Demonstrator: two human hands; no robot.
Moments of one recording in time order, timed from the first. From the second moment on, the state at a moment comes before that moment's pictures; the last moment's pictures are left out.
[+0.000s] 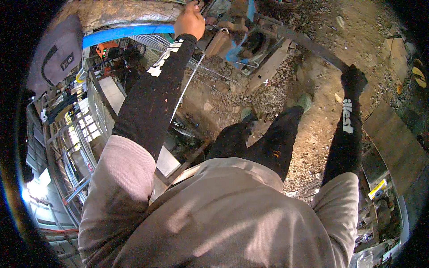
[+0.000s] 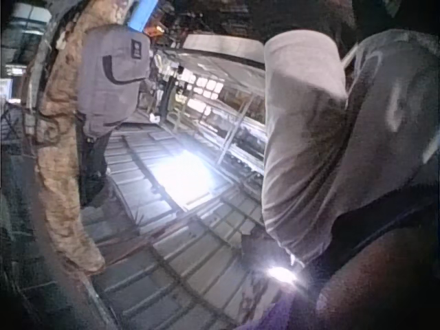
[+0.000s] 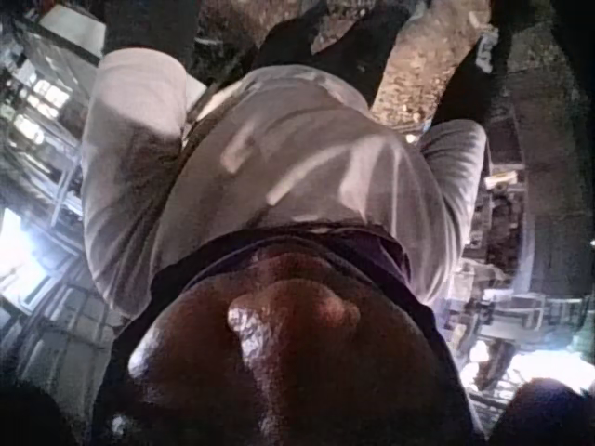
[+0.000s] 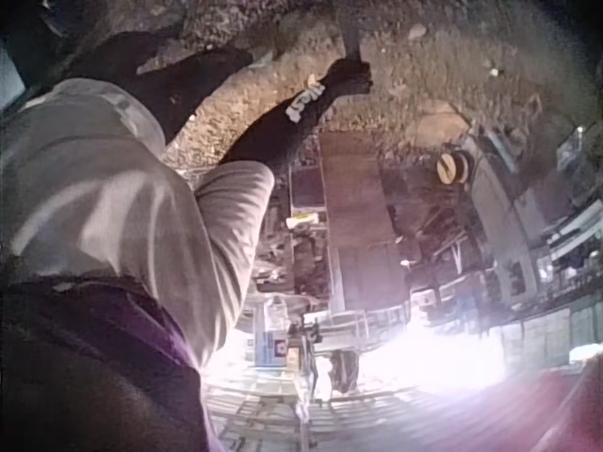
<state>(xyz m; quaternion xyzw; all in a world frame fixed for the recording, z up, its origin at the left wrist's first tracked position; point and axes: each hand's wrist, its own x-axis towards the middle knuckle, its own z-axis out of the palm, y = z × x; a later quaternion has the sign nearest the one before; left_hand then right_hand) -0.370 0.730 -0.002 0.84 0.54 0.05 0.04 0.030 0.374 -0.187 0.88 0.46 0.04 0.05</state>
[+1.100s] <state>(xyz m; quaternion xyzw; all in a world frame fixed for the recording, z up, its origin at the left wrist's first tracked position) -0.355 0.745 -0.031 0.90 0.38 0.17 0.08 -0.228 0.249 -0.196 0.98 0.18 -0.05 0.07</state>
